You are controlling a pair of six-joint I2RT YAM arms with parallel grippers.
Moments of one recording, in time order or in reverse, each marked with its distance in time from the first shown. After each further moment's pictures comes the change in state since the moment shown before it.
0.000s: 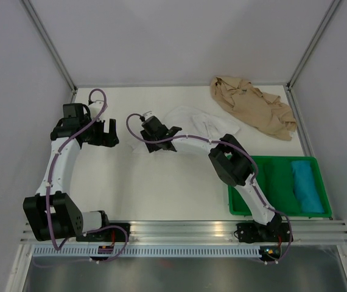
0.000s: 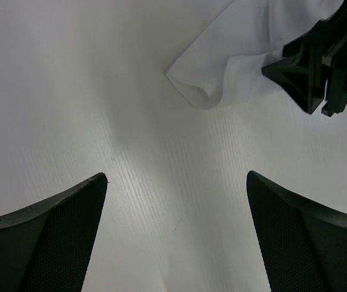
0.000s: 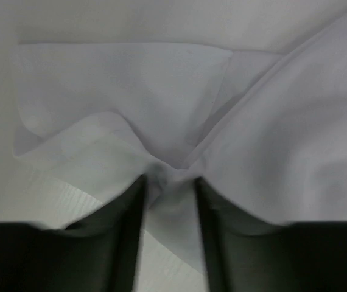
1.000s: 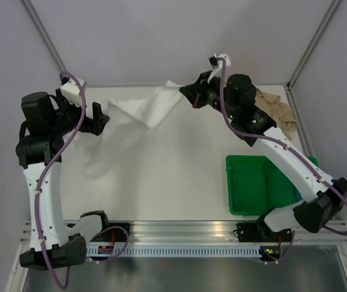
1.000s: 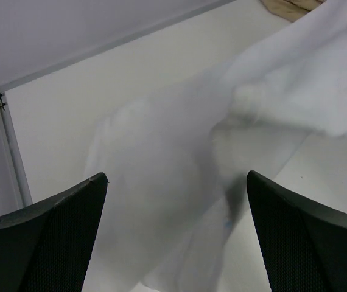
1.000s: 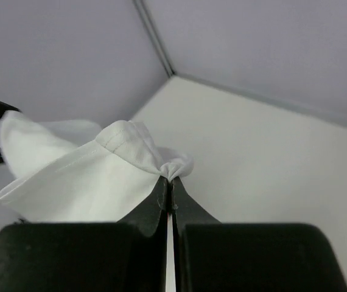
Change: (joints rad) left arm 0.039 -0.209 0.366 -0.112 0.163 0.044; right arm -0.217 -0.830 -0.185 0.206 -0.354 0.033
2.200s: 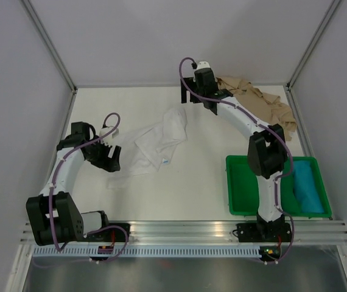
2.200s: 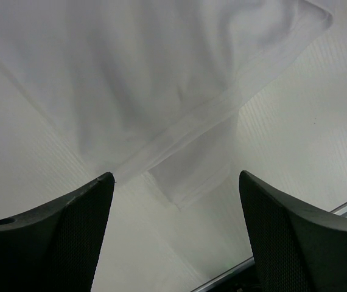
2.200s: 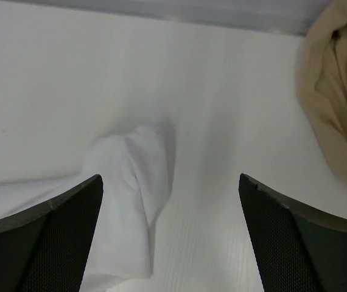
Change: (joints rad) left arm -0.019 0.169 -0.593 -0.002 -0.089 0.262; right arm -0.186 0.657 0.340 -0.216 0.295 -0.098
